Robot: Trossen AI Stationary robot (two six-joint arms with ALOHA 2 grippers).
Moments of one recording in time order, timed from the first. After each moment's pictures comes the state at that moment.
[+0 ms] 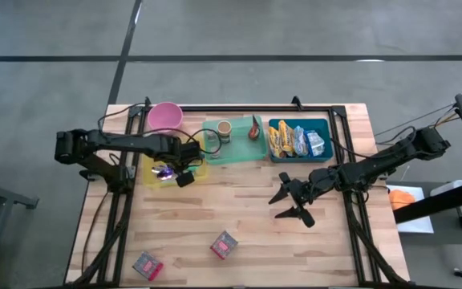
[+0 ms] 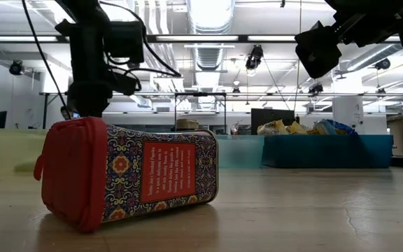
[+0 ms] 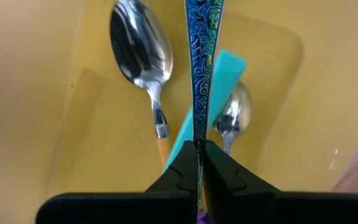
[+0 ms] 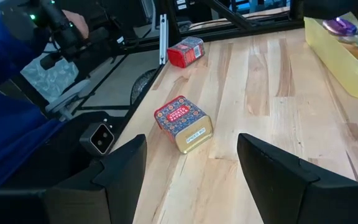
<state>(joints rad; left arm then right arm) 0.19 1.46 0.88 -0.88 -0.15 -0.26 0.29 1.13 0.44 0.40 -0.13 0.31</state>
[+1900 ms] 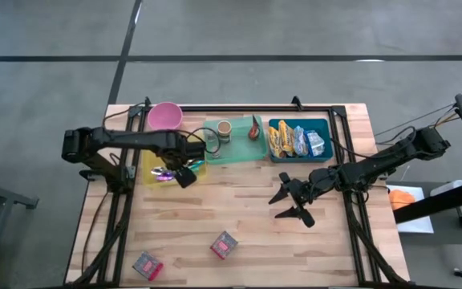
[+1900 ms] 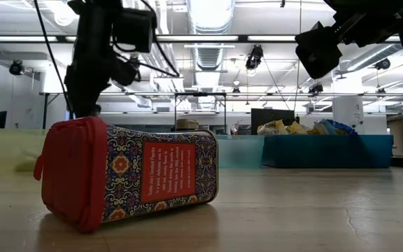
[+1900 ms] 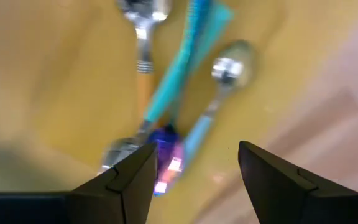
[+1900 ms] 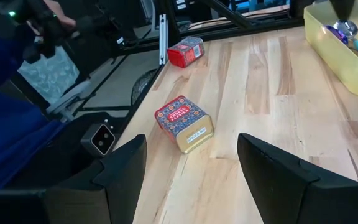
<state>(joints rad) 0.15 1.54 1.09 -1.21 -0.05 -0.52 0.29 1.13 0.44 0.40 -0.13 0.32</state>
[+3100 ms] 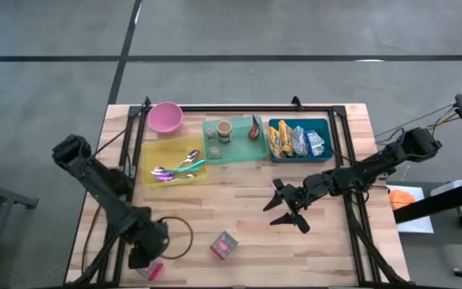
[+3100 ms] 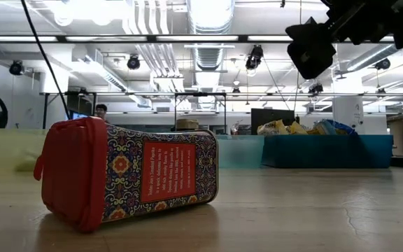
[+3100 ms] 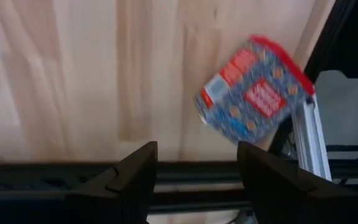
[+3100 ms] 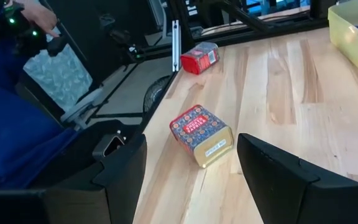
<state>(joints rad) -0.81 1.51 1.10 -1.13 0.28 -0.95 0.33 1.27 0.47 0.56 -0.13 0.36</state>
